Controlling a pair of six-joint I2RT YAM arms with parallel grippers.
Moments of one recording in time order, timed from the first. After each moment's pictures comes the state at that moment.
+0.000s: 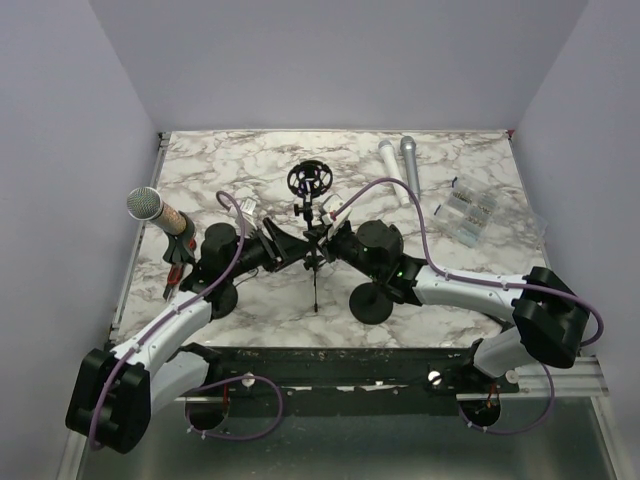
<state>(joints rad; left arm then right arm) -0.38 1.00 0.45 0.35 0.57 -1.13 0.98 1.47 0.84 0.53 0.09 -0.10</state>
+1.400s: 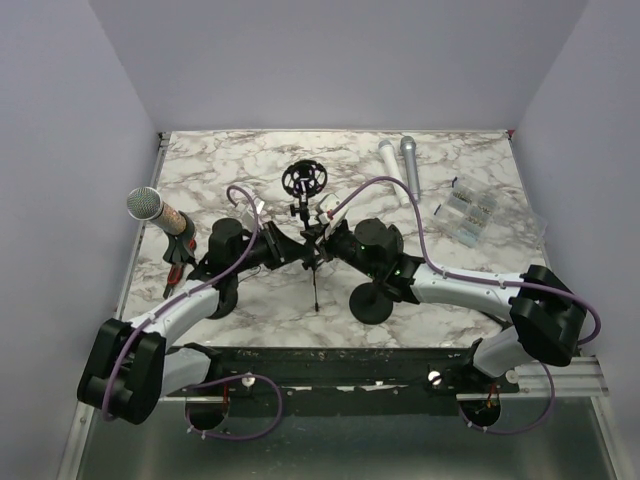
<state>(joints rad) -0.36 1.15 0.46 0.40 0.61 -0.92 0.98 1.49 0.86 0.52 0.08 -0.10</state>
